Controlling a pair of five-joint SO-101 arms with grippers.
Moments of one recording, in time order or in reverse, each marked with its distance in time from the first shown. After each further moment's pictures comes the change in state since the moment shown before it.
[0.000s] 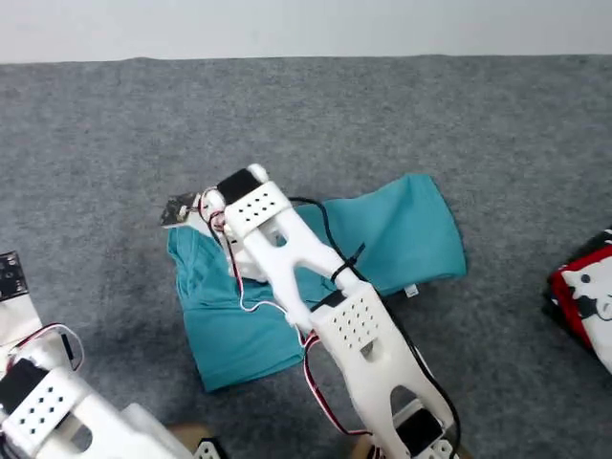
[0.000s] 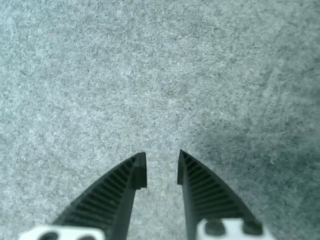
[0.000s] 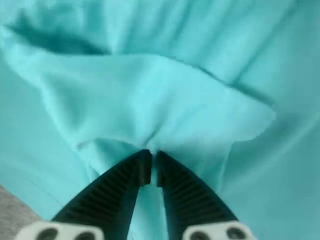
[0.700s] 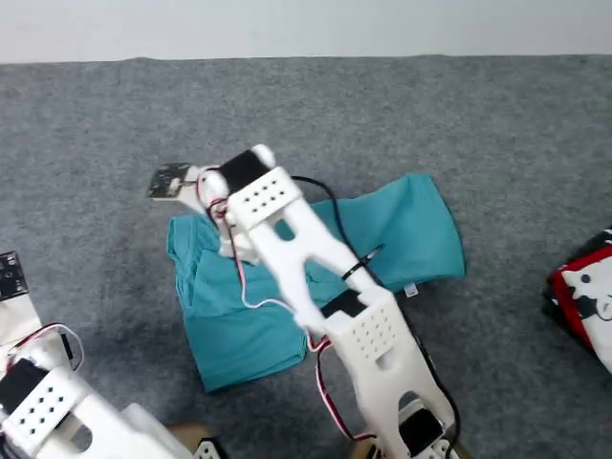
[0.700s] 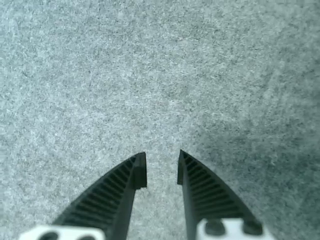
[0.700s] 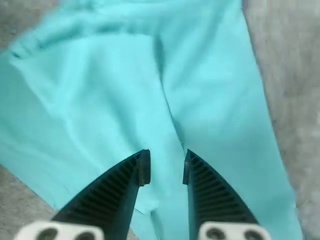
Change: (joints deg) left arm 0.0 0.0 0.0 -0.4 0.0; right arm 2.1 -11.6 2.5 0.1 -1.4
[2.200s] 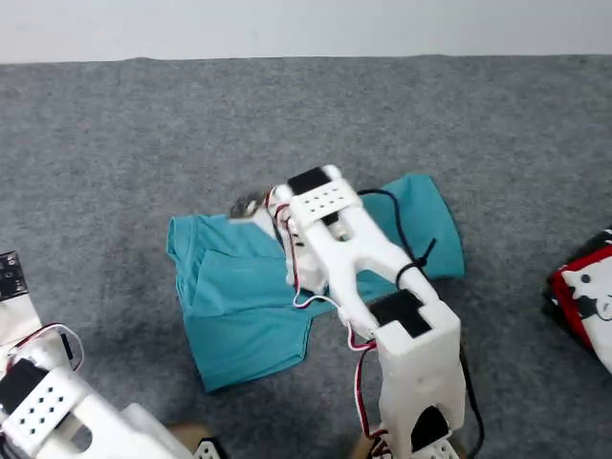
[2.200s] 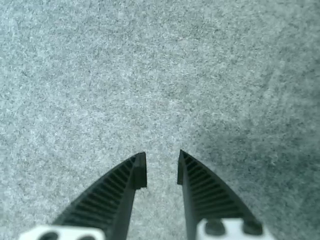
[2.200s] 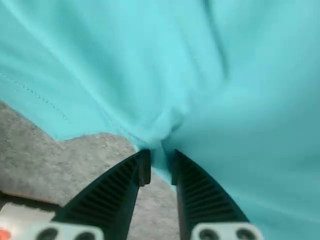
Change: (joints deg) left arm 0.0 0.0 0.0 0.0 0.0; right arm 9.1 -18.5 45.9 -10.0 0.7
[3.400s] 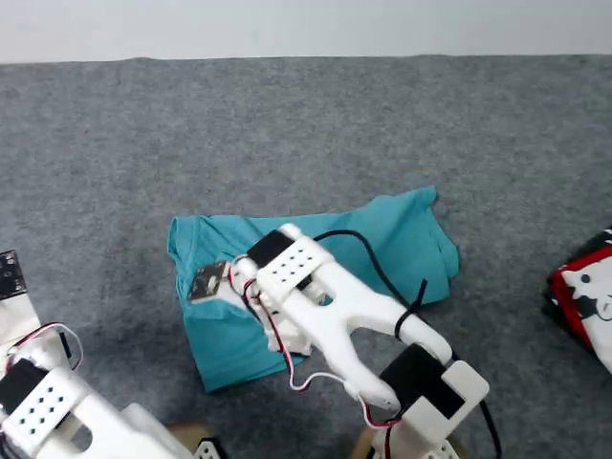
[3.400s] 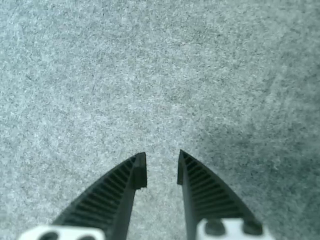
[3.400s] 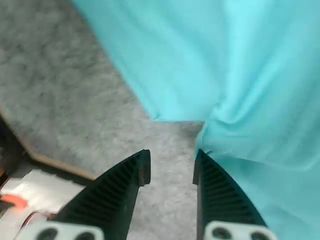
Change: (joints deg) left arm 0.0 0.0 0.0 -1.0 0.0; right arm -14.0 -21.4 22.9 -2.8 -0.4
